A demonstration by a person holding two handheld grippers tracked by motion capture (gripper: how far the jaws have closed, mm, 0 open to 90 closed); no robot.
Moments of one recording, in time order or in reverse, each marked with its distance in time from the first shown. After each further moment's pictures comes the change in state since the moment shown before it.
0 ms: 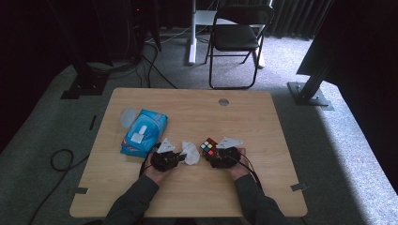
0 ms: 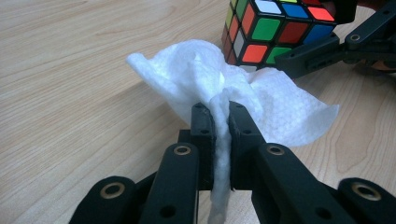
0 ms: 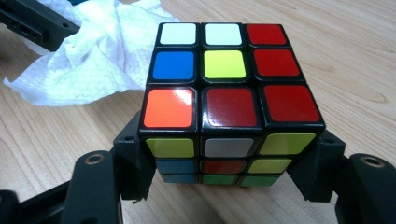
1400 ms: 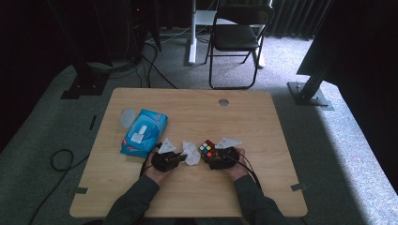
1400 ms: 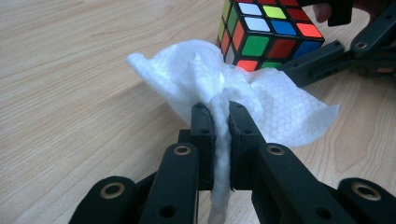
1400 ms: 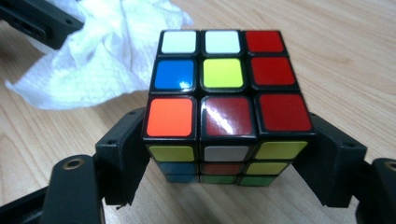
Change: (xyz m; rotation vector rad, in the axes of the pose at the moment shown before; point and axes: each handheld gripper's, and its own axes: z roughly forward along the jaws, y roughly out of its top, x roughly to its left) left arm -0.002 0.000 0.002 0.004 -0.001 0.011; right arm 0.002 0.000 0.002 0.015 0.032 0.018
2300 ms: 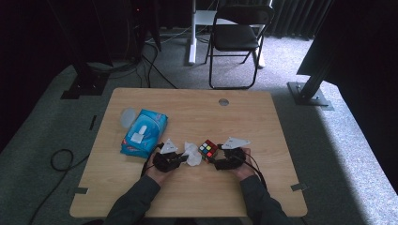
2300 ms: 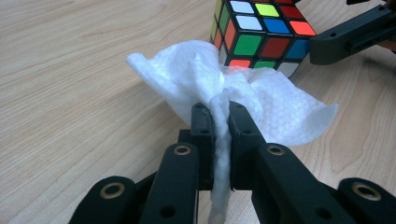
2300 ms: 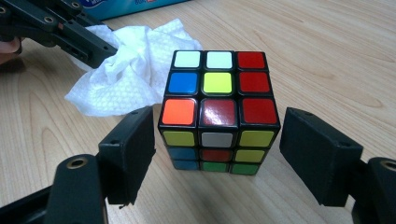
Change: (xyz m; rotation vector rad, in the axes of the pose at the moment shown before) left arm -0.003 0.002 0.003 0.009 -0.010 0.014; right arm -0.006 0.000 -0.024 -0.050 0.042 -0.019
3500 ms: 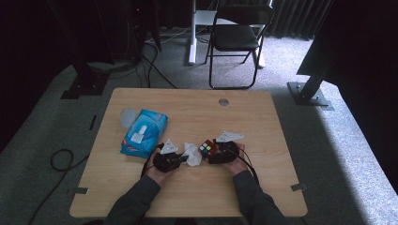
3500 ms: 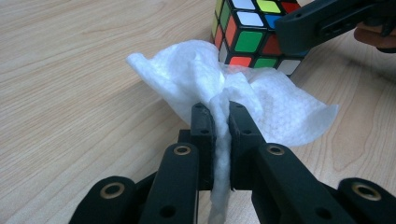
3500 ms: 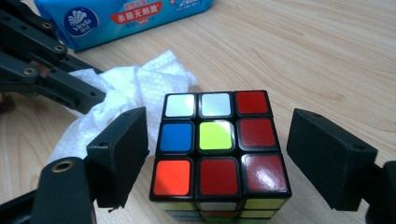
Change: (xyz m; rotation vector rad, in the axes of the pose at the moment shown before) left arm 0.000 -0.001 0.001 0.006 0.003 0.000; right arm -0.001 0.019 0.022 -0.009 -0.008 0.067
